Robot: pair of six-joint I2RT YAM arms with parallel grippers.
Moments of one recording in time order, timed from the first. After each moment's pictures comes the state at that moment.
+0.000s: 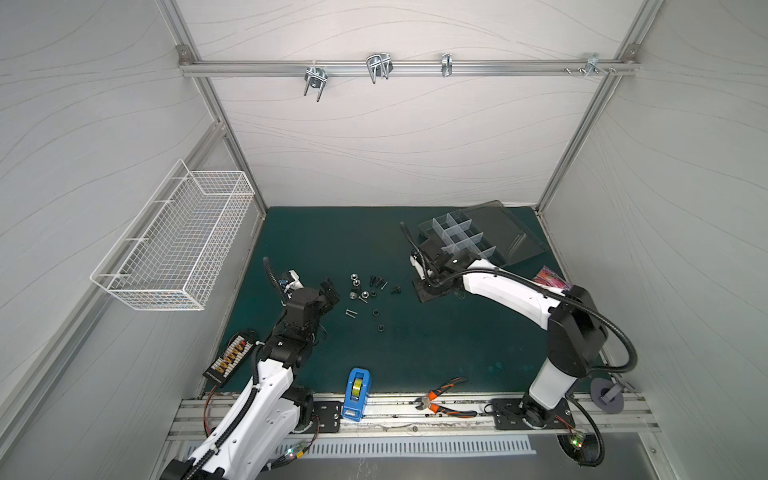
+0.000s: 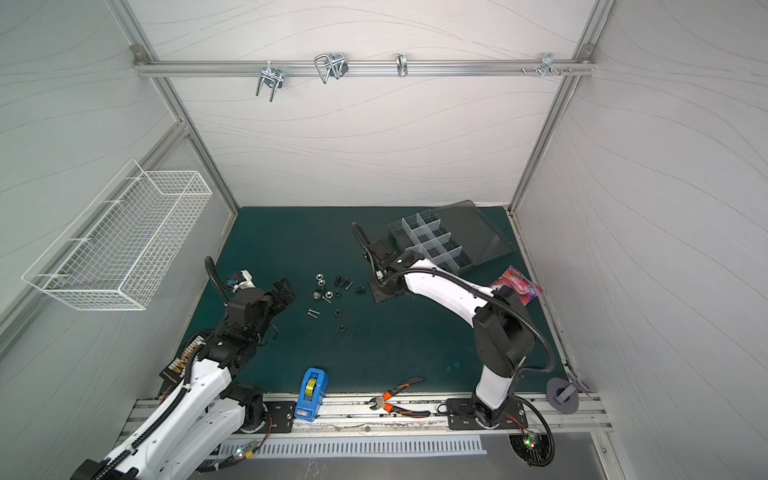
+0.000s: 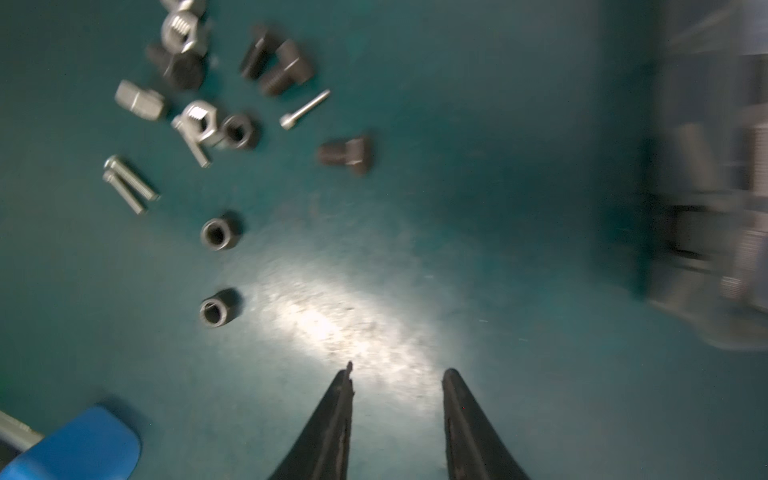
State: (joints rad) left arm -0.24 0.73 0.41 -0.19 -0.32 -0.72; right arm 0.86 1.76 1.38 -0.80 0.01 0.32
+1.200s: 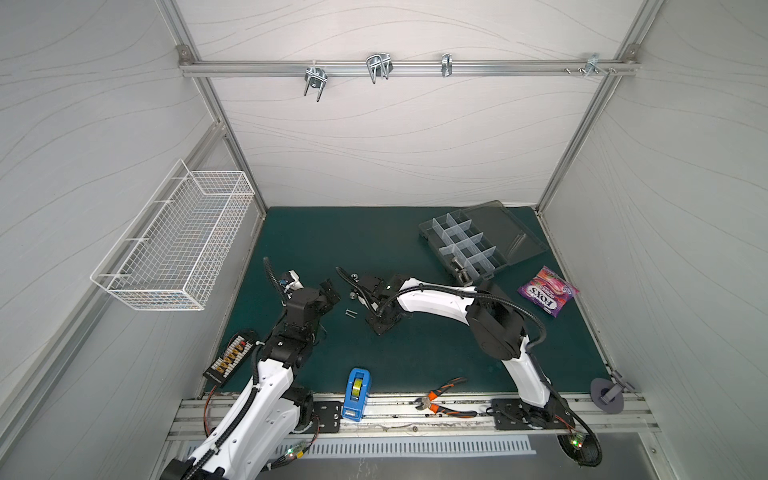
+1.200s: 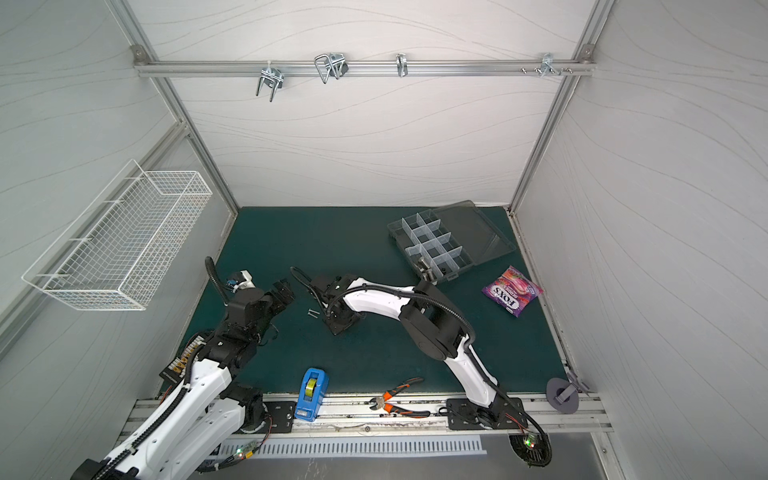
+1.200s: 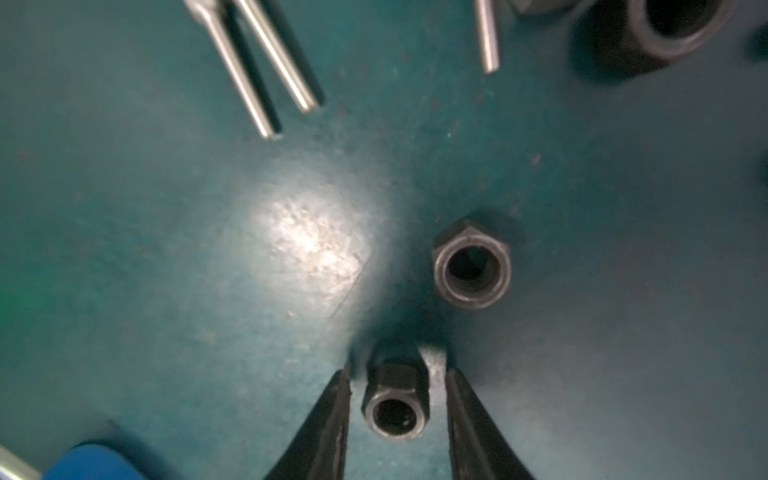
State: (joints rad) left arm -0.24 0.73 0.41 -0.19 -0.32 -0.73; right arm 1.10 2.18 1.68 -0.85 -0.06 0.28
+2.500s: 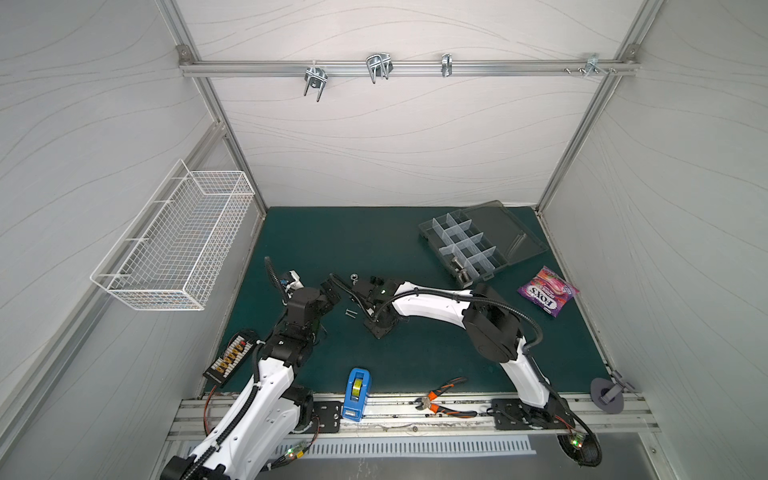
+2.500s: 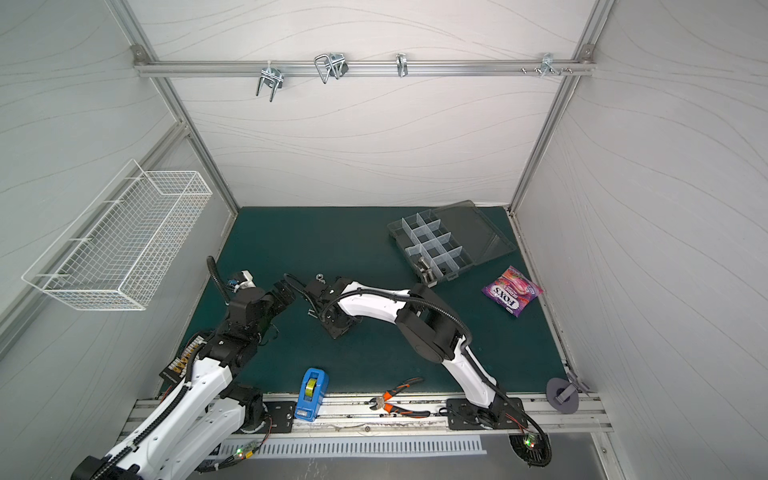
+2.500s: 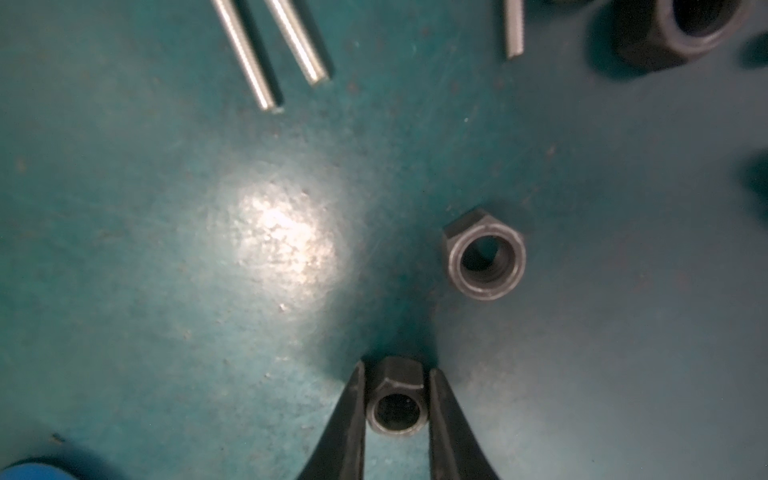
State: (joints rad) left arm -0.24 0.74 0.41 -0.19 -0.32 -0.73; right arm 1.13 2.20 1.70 -0.89 0.02 0.26
